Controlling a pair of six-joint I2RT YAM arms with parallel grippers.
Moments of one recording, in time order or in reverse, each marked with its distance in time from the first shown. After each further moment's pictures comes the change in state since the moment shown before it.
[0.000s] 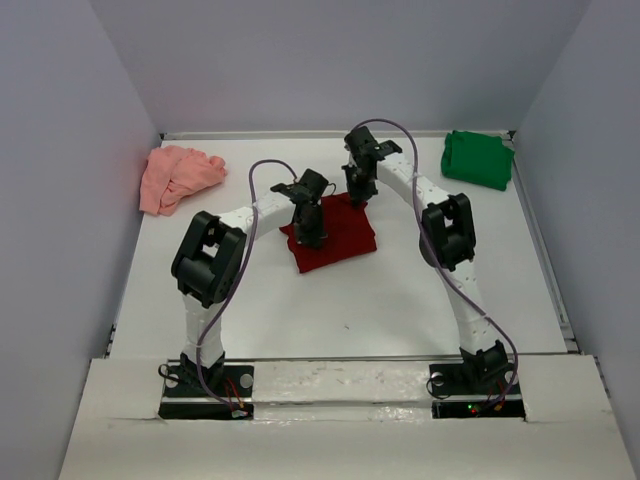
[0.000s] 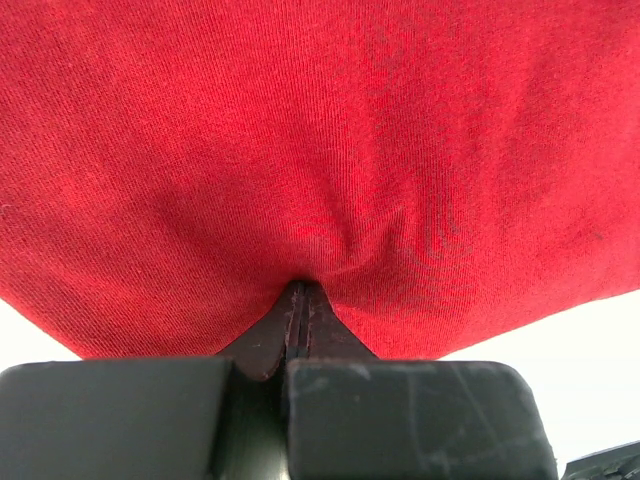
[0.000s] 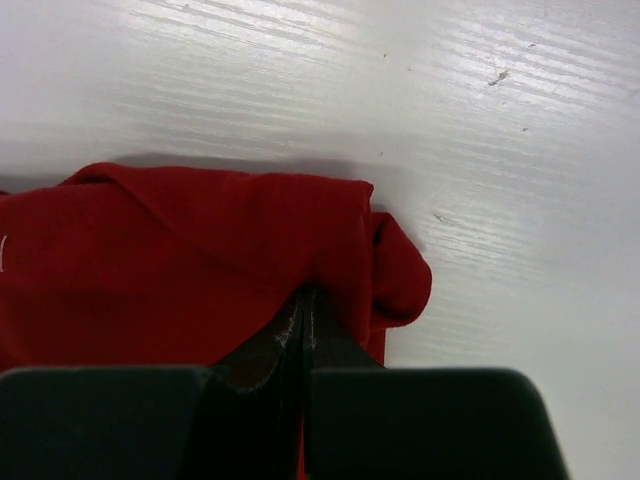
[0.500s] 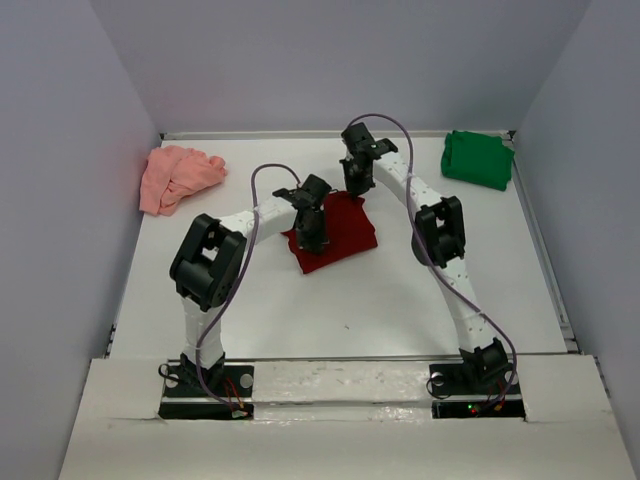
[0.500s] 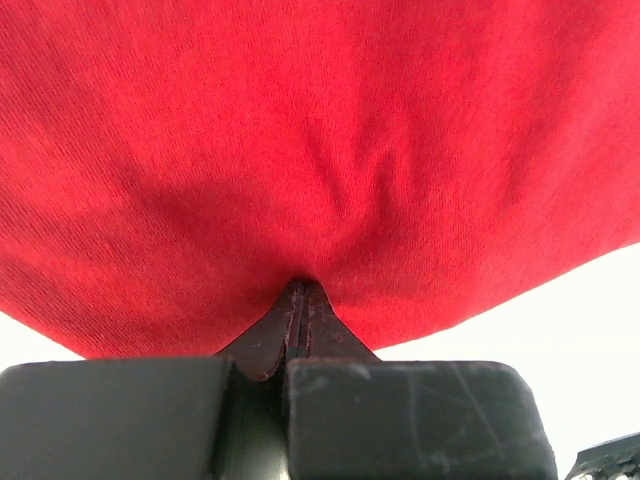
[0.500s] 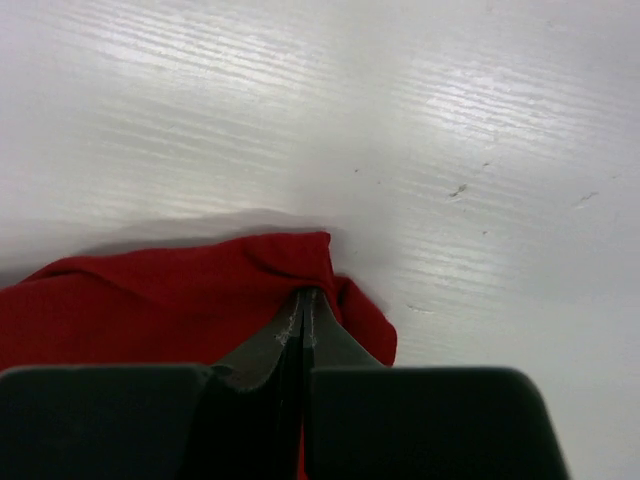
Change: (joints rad) left arm -0.024 -0.020 -0.034 0.012 0.000 0.000; right arm -0.007 0.139 0.200 -0.006 0.104 -0.033
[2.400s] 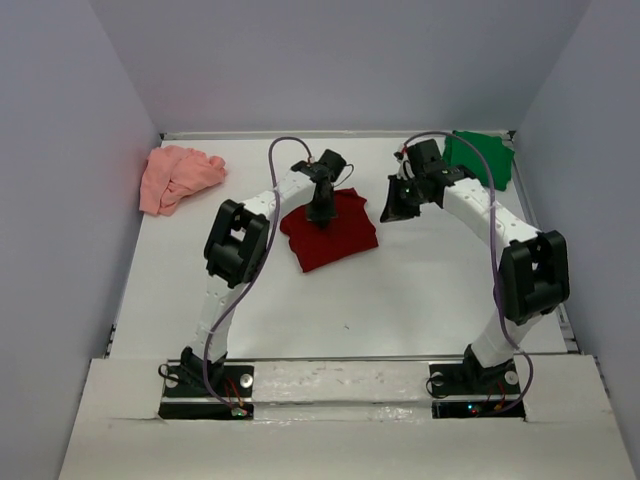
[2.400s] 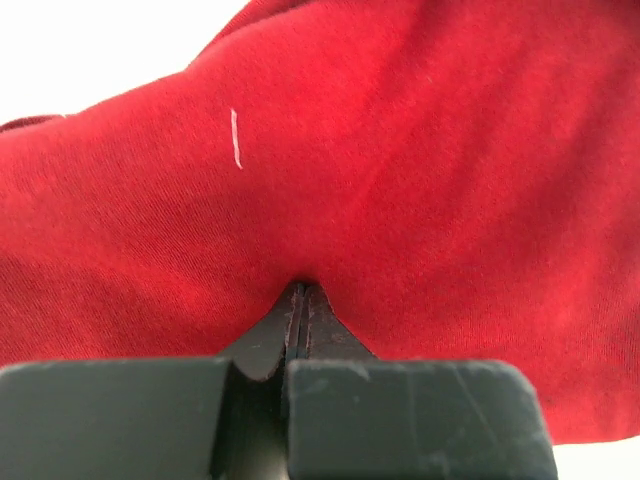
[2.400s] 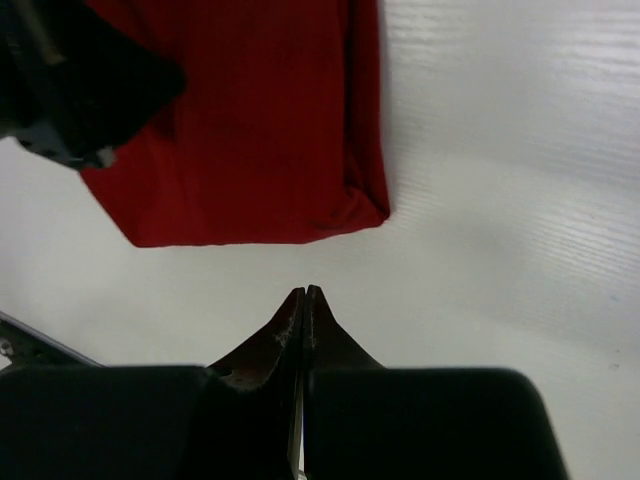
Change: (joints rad) left arm 0.017 0.300 0.486 -0.215 -0.168 0.056; right arm -0.122 -0.880 -1.089 0.264 -0.356 0.126
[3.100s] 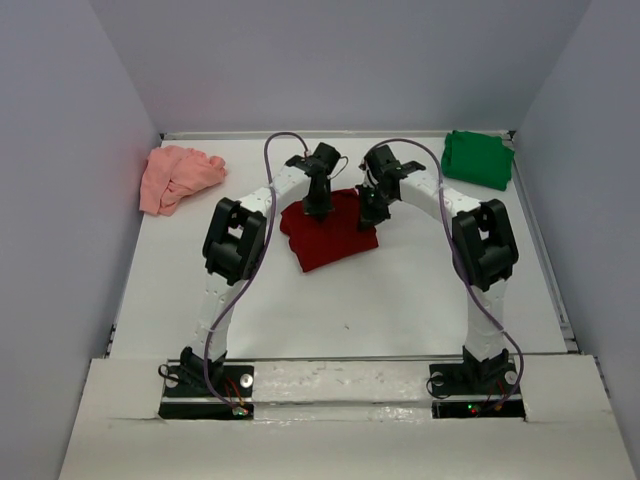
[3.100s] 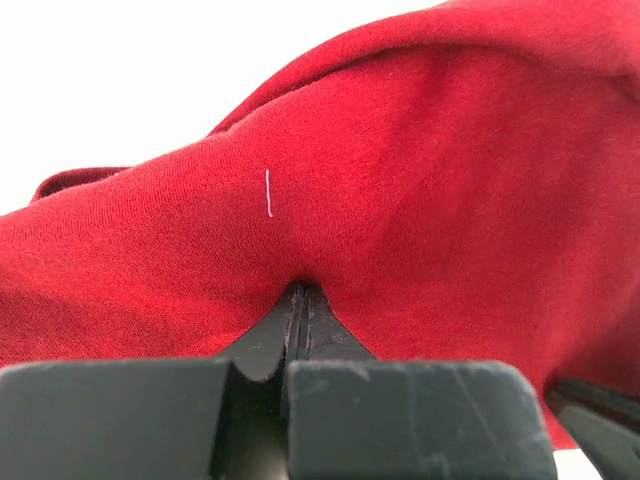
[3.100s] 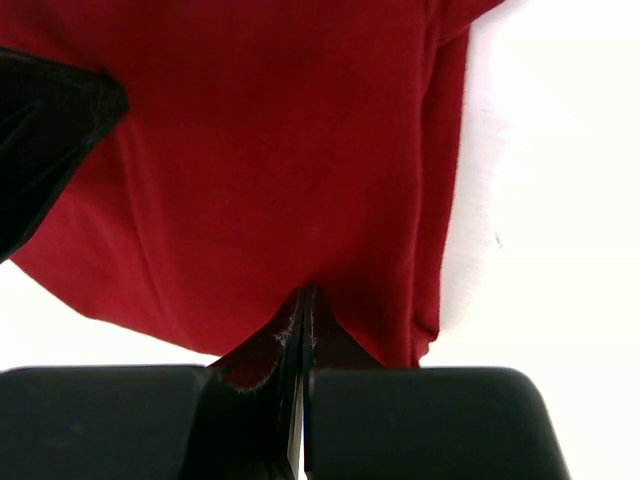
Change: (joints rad) left arm 0.037 0.023 0.048 0.006 0.036 0.028; right arm 0.116 0.364 0.285 -0.056 0.035 -0.016
